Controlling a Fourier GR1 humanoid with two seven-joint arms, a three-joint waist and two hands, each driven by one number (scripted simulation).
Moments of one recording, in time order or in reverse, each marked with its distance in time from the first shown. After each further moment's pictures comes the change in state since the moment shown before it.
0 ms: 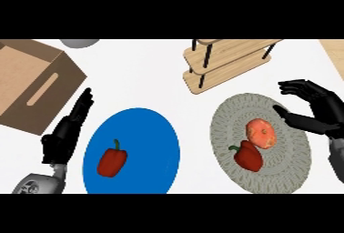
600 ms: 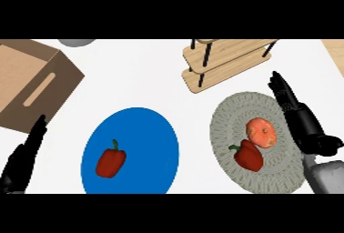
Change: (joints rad) left arm 0.187 0.144 0.120 0.106 -0.019 0.047 -0.051; right arm 0.082 0.089 0.131 -0.232 0.107 -0.148 -0.024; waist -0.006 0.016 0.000
